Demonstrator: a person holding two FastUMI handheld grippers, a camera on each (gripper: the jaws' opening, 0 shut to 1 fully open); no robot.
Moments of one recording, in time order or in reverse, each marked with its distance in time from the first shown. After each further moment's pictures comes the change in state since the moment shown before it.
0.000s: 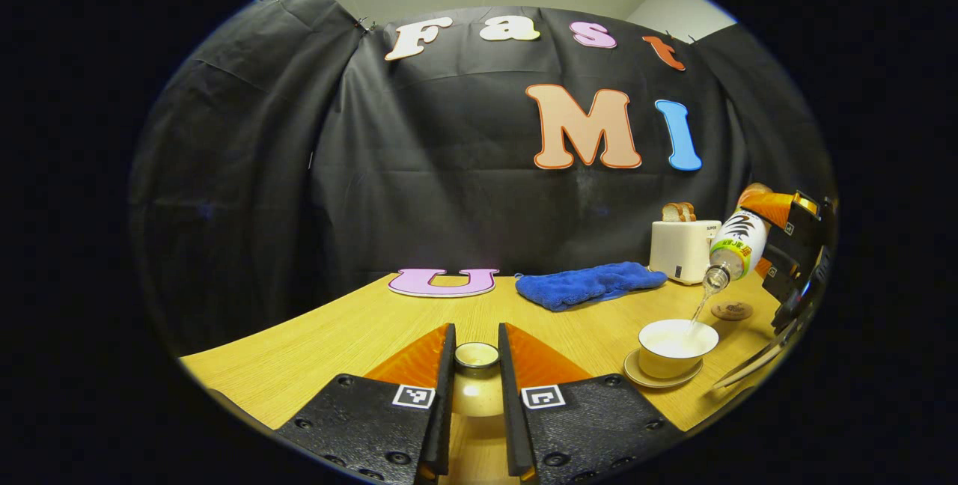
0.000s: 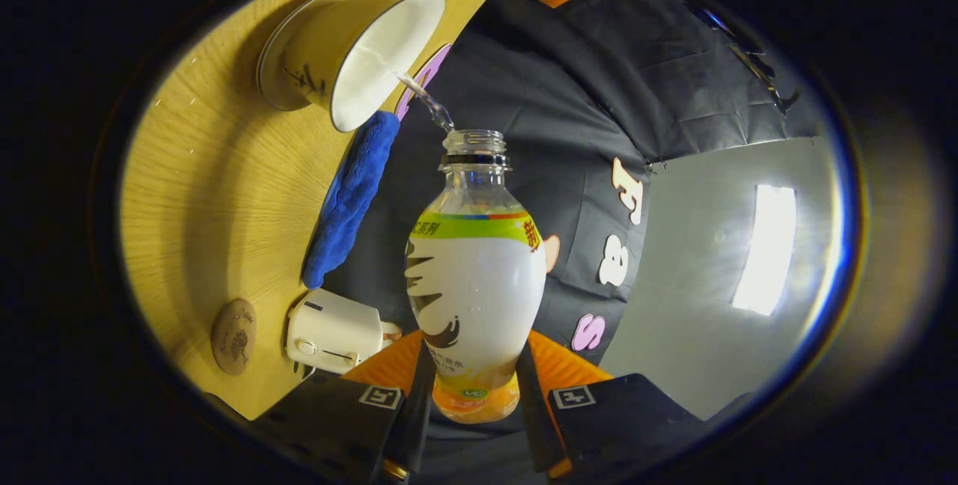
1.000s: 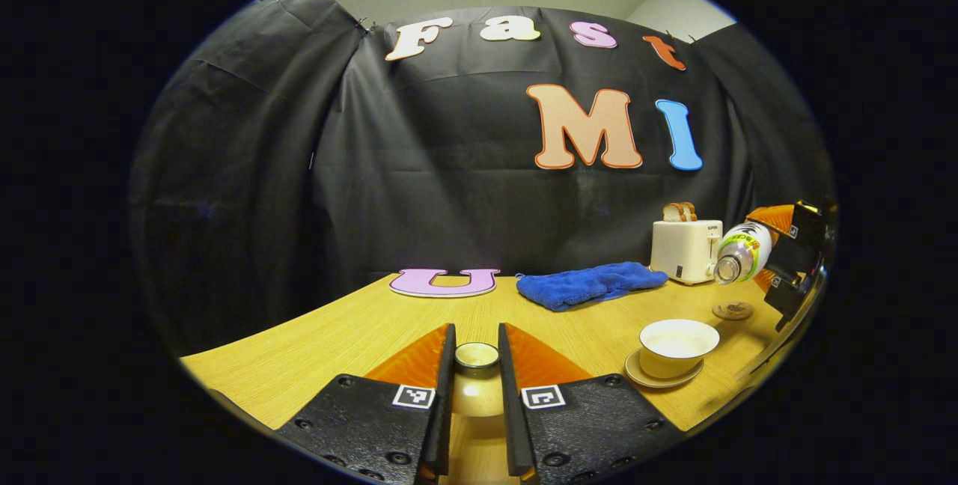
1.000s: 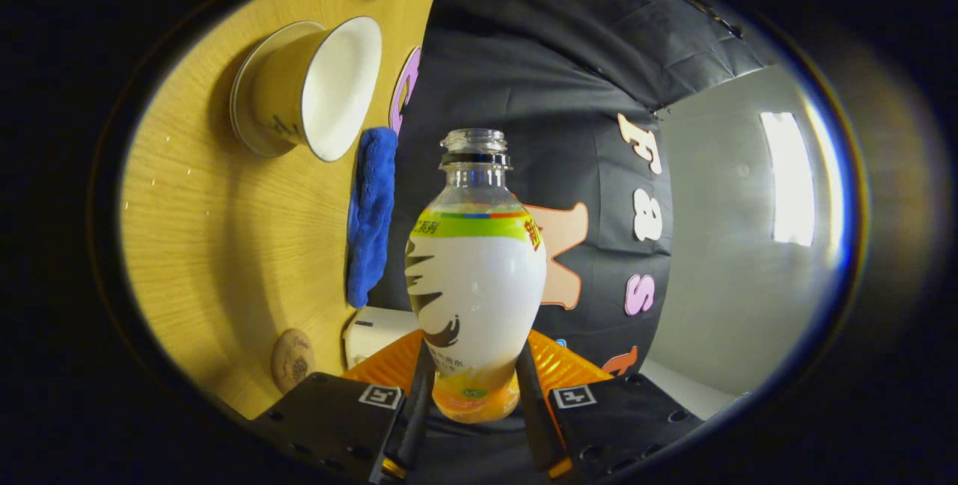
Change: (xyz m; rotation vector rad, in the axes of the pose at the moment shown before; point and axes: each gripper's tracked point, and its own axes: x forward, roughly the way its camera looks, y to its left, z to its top) left arm 0.000 0.001 0.000 0.001 0.000 0.004; right arm -0.008 0.019 -0.005 0.242 0.068 0.122
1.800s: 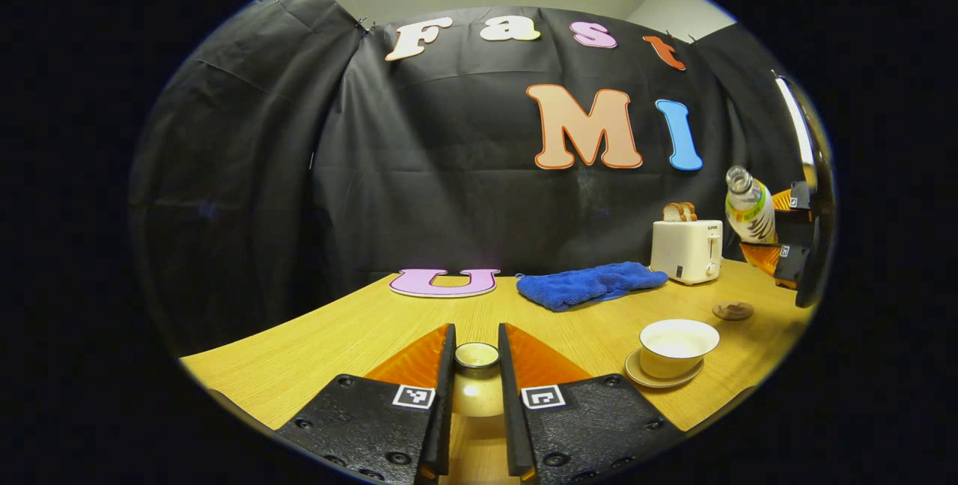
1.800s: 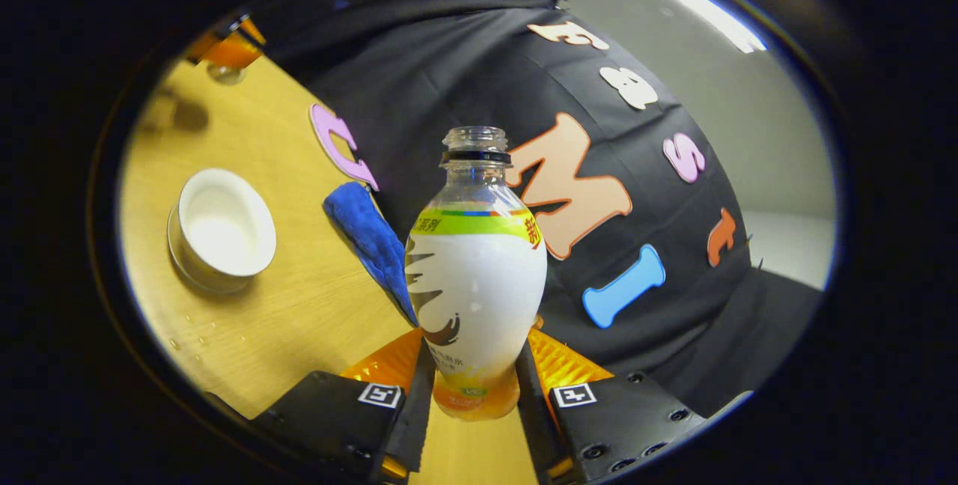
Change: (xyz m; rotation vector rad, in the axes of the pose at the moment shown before) left arm -0.001 -0.001 0.001 0.001 0.001 0.001; right arm 0.011 -0.010 -0.024 0.604 0.133 0.184
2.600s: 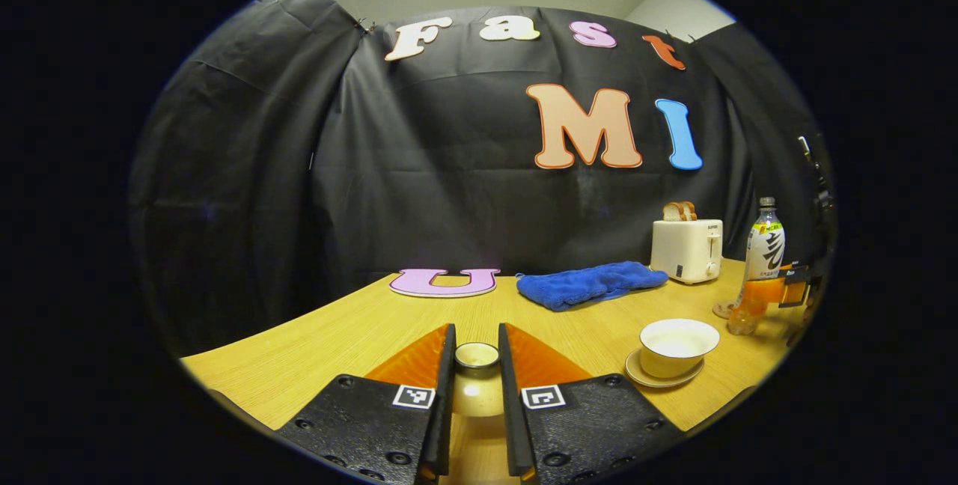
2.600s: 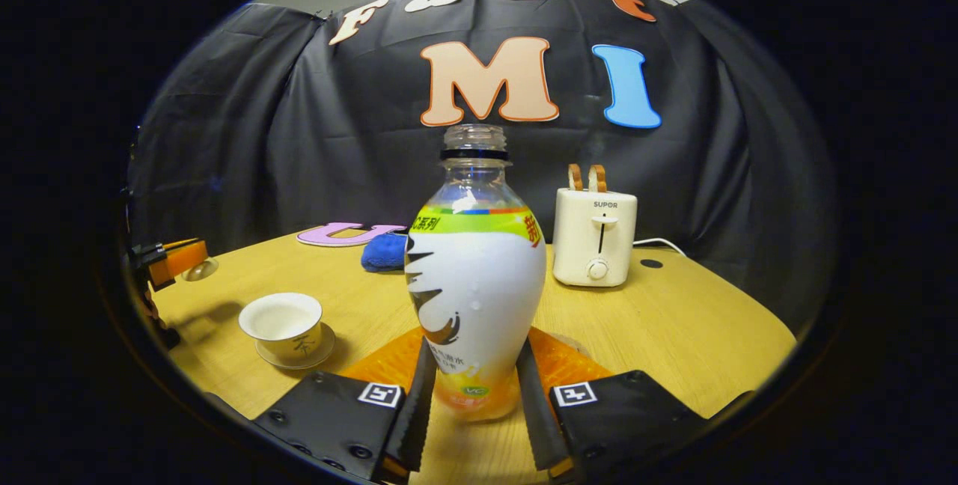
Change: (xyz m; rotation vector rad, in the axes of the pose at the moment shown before) left arm -0.001 0.000 0.000 0.001 -0.001 0.000; right arm -0.018 0.059 -0.077 1.059 0.219 0.217
